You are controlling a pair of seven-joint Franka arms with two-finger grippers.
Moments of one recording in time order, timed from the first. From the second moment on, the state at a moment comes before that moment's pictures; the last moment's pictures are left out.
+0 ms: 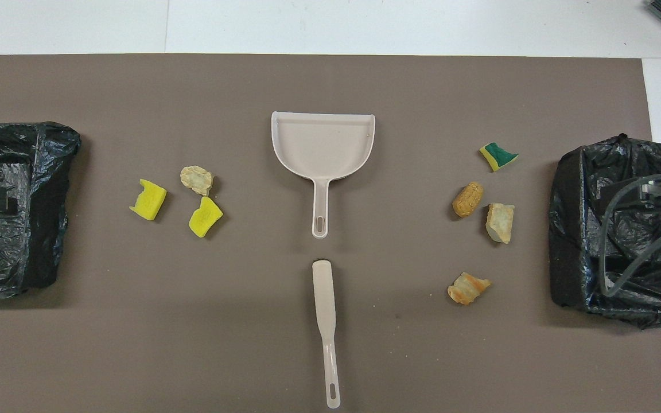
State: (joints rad) left arm 0.03 -0.12 -0.05 -1.61 -0.04 1.53 -0.04; right arm -0.05 -0.06 0.04 -1.63 0.01 1.53 0.11
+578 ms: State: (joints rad) left arm 0.03 -0.12 -0.04 -1.61 -0.04 1.53 -0.04; right arm -0.05 -0.06 0.04 -1.63 0.01 1.52 0.11
